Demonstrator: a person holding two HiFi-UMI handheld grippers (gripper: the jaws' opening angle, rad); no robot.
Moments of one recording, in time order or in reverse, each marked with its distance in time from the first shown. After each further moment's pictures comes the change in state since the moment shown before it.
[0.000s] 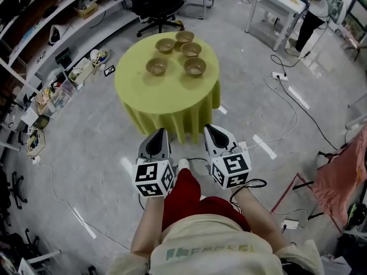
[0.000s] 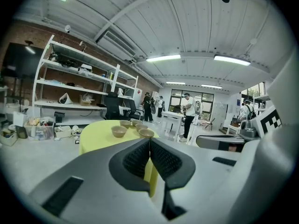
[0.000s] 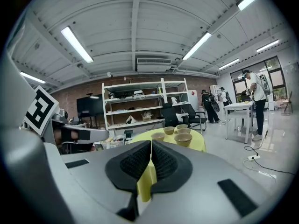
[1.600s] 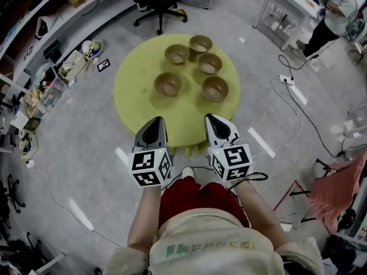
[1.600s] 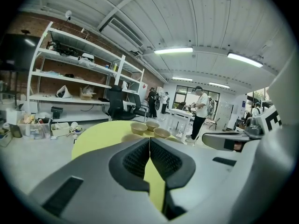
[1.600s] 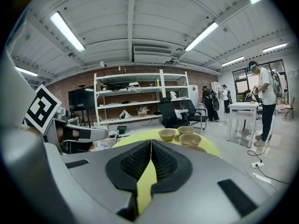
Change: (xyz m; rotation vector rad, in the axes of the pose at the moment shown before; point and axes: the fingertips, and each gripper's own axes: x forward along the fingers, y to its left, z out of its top) left arm 0.223 0.173 0.065 -0.047 0.068 0.016; right arm 0.270 -0.057 0.048 -0.023 0.080 -0.040
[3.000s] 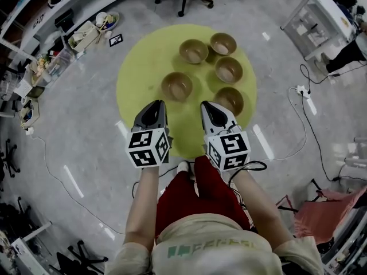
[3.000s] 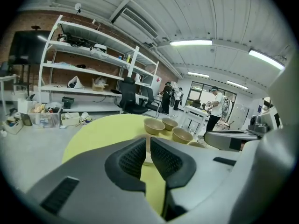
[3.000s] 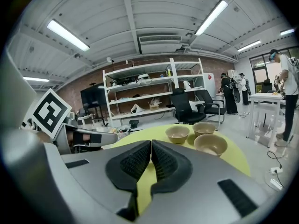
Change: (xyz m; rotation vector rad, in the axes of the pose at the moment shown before) left arm 0.121 0.060 -0.002 -0.115 0.074 0.138; right arm 0.138 -0.032 0.004 -0.013 0.099 0.199
